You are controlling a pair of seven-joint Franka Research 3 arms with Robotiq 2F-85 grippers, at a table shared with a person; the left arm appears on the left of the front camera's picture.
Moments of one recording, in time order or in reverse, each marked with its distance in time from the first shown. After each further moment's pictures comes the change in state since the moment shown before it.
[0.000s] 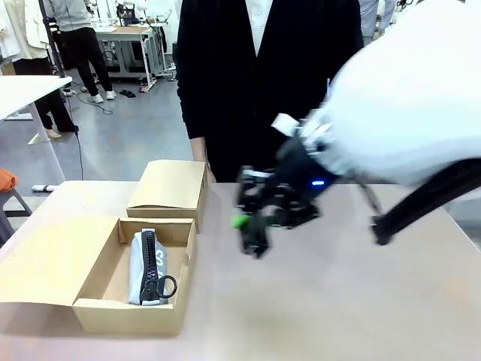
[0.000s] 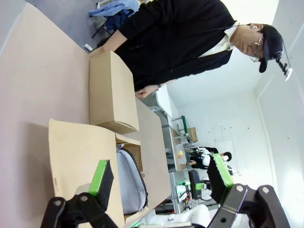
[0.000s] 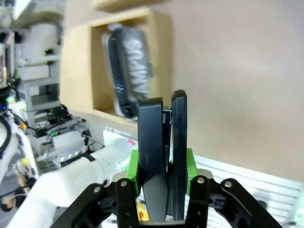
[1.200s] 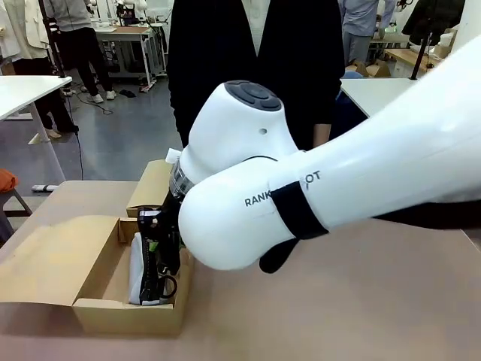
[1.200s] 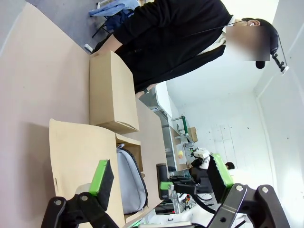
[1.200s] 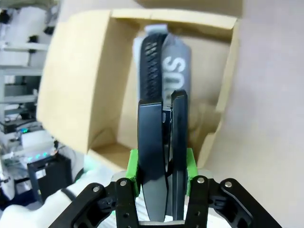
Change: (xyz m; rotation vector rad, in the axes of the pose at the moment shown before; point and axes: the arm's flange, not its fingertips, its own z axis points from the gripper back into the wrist) left arm 0.000 0.000 0.000 0.000 0.000 0.000; right arm 0.024 0.073 -0.152 -0.110 -0.024 0.183
